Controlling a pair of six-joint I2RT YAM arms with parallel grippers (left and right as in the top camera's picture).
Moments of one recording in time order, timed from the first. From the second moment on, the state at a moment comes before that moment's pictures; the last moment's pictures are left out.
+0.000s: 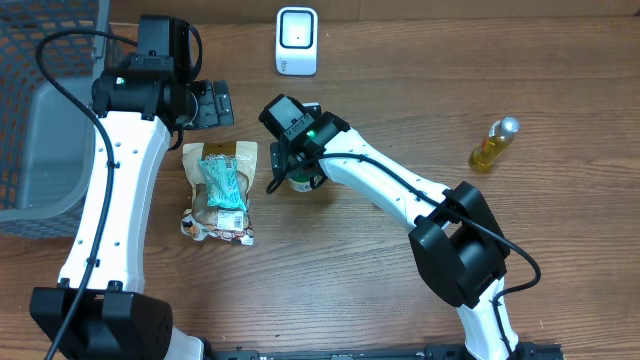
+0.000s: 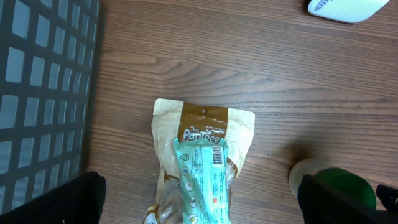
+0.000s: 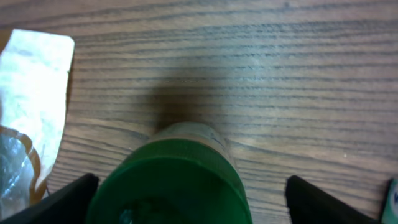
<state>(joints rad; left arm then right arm) -0.08 1.69 1.71 -1.13 -0.13 -0.25 0.75 2.15 1.77 -0.89 0.17 0.62</state>
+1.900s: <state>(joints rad) -0.08 1.69 1.71 -1.13 -0.13 -0.25 0.75 2.15 1.78 -1.05 0.13 0.65</state>
